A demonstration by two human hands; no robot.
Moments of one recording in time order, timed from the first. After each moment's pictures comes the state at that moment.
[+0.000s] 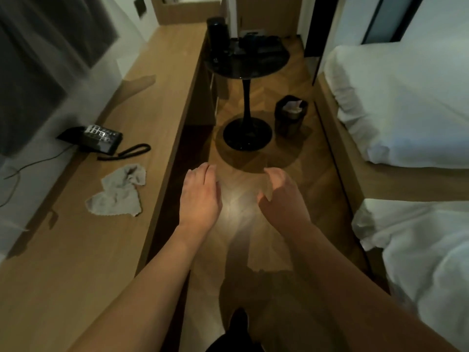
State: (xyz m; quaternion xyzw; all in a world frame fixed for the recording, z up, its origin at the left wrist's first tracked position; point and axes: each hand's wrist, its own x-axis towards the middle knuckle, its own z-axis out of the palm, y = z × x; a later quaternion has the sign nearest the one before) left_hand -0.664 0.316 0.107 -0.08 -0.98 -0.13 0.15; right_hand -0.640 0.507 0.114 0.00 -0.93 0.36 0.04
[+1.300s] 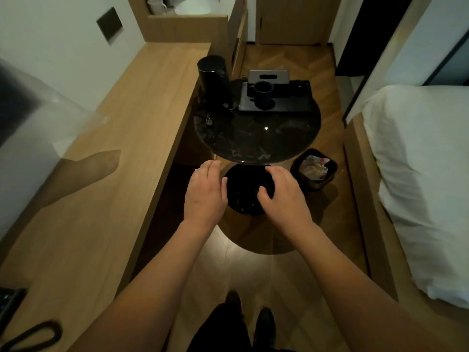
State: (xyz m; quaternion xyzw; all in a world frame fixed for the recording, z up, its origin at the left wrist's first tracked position) left_hand -1.366 0.416 0.088 -0.01 -0.98 -0.19 0.11; right_hand -1.363 0.597 0.100 0.02 -0.94 0.35 0.02
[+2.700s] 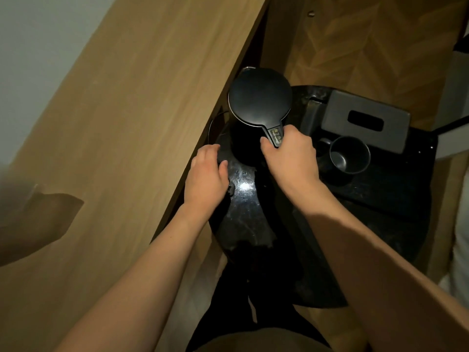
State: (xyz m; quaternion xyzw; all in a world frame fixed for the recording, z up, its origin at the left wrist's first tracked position) left_hand -1.853 0.310 -0.040 0.18 -0.94 -0.28 -0.02; right_hand -1.928 0.463 0.038 -0.03 -0.95 0.29 -0.14
